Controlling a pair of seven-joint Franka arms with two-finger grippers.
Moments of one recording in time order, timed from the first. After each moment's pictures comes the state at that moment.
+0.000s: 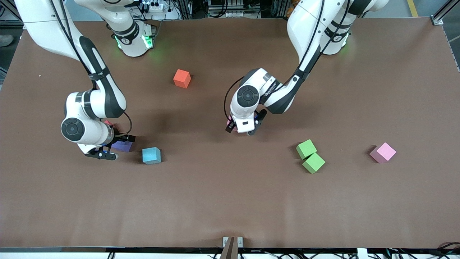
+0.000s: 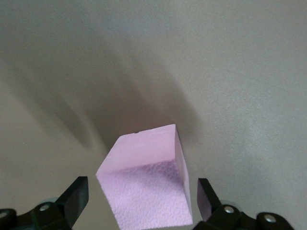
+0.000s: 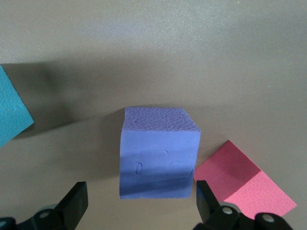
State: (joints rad) left arm -0.66 0.72 -0.15 -1.60 -0.13 2.29 -1.70; right arm 0.06 0.45 0.01 -1.97 -0.06 2.19 0.27
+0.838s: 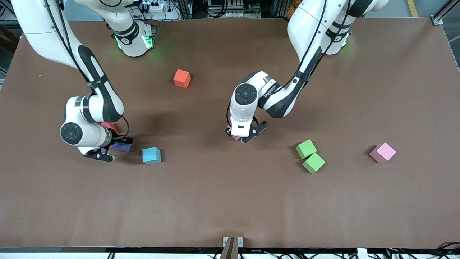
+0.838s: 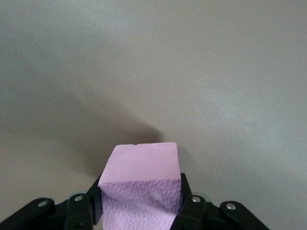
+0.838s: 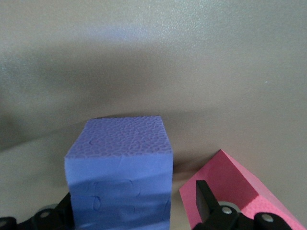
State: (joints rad) left arm -0.66 0.71 -0.13 -1.55 0.03 2.30 -1.41; right arm 0.02 0.51 0.01 -1.98 -0.06 2.24 0.29
